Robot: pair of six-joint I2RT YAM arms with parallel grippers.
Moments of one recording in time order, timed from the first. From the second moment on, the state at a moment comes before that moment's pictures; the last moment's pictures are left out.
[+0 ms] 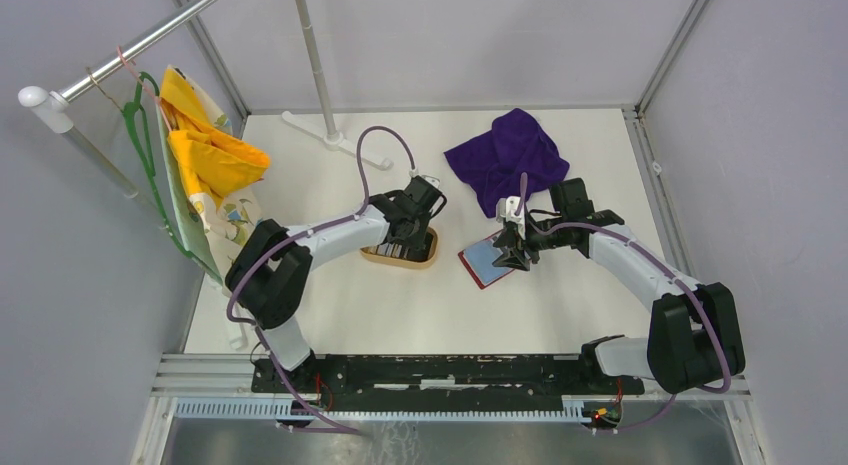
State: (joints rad) left arm -0.74 1.75 1.16 -0.51 -0.26 -0.34; right arm 0.26 1.32 0.79 -0.49 -0.97 -0.92
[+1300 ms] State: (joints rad) left arm -0.70 1.66 1.01 -0.23 0.16 -0.44; right arm 0.26 1.36 0.75 -0.44 -1.01 -0.85
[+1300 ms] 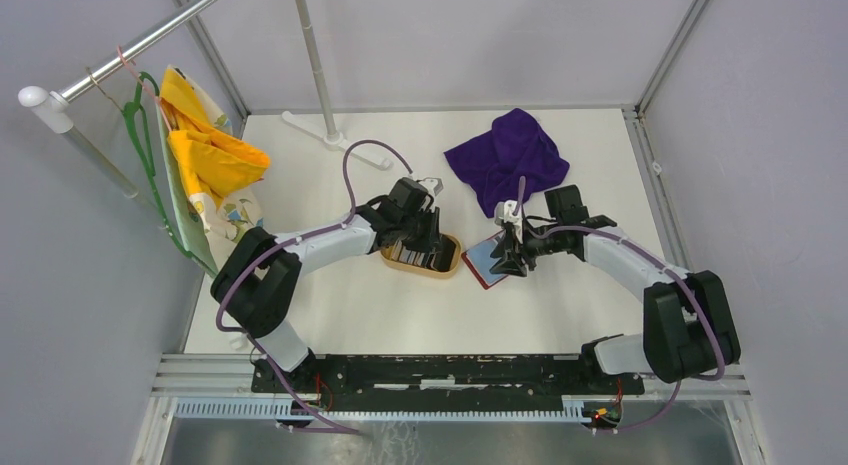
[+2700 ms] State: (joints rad) left arm -0.70 1.75 0.99 -0.12 0.30 -0.55; right arm 0.33 1.42 0.70 -0.24 -0.91 -0.63
